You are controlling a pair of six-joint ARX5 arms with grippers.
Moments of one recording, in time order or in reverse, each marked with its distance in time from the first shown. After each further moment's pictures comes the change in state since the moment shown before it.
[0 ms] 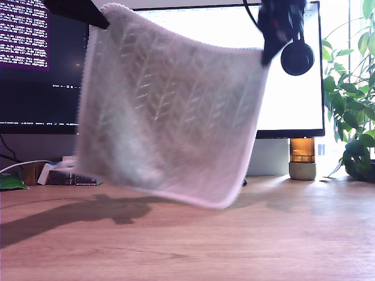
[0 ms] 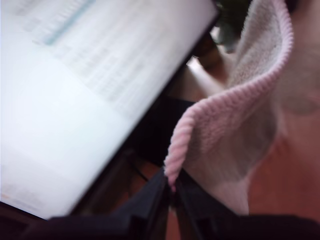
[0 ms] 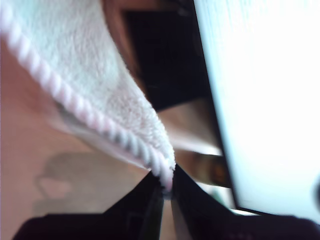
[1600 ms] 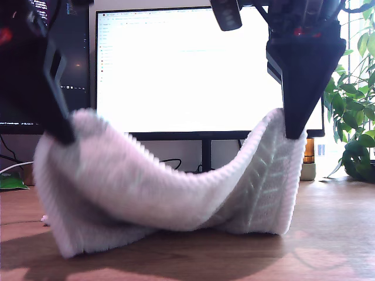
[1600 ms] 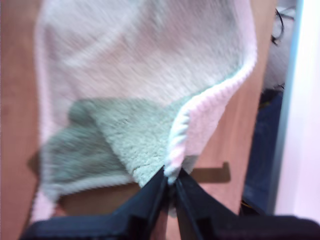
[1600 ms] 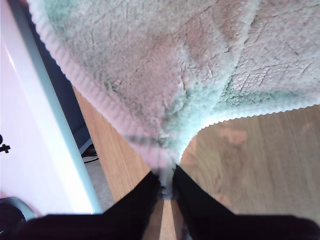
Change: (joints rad) left arm -0.266 0.039 -0.146 -0.520 -0.008 -0.072; right arm 0.105 0.101 -0.160 -0.424 -0.381 0.295
